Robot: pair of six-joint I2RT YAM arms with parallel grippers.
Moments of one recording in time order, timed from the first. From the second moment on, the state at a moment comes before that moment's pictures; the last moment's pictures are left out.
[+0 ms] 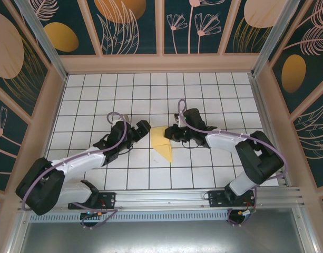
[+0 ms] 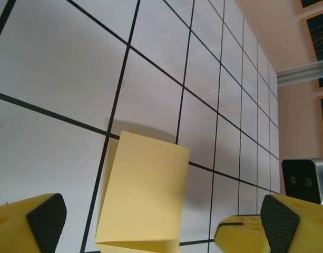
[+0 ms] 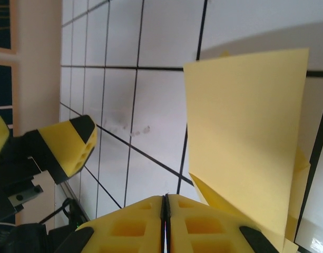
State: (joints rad) left arm -0.65 1.27 0.52 0.20 -0.02 -1.14; right arm 0.62 1.57 0.73 0.12 -0.57 0.80
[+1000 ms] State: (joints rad) left arm -0.65 1.31 0.53 0.21 -0.01 -1.14; right arm 0.65 1.59 0.73 0.09 -0.55 0.76
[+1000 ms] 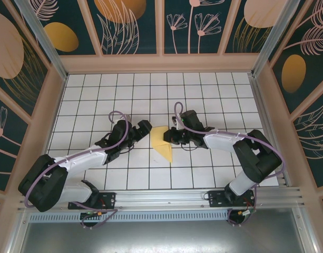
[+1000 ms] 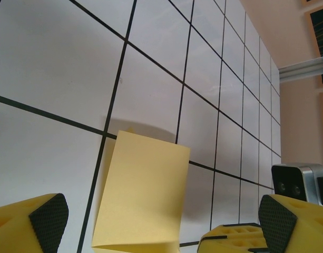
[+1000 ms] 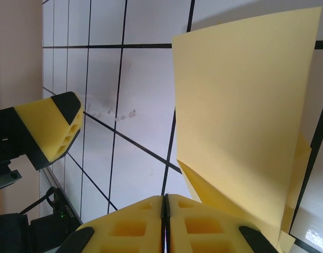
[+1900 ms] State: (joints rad) left arm -0.65 1.45 0.59 0.21 0.11 -1.13; right arm 0.59 1.64 0.57 0.16 -0.57 0.74
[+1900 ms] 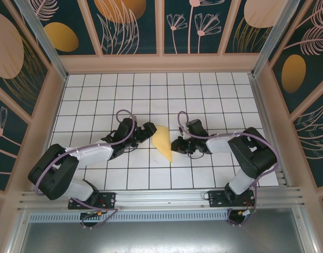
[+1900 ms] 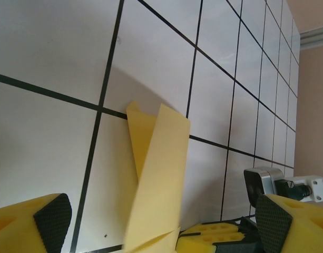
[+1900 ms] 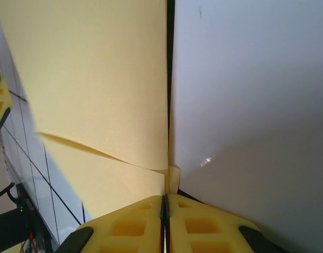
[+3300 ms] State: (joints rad) left arm -0.64 1.65 0.68 0.26 0.27 -1.13; right arm 0.57 1.65 0.55 0.21 -0.60 0.78
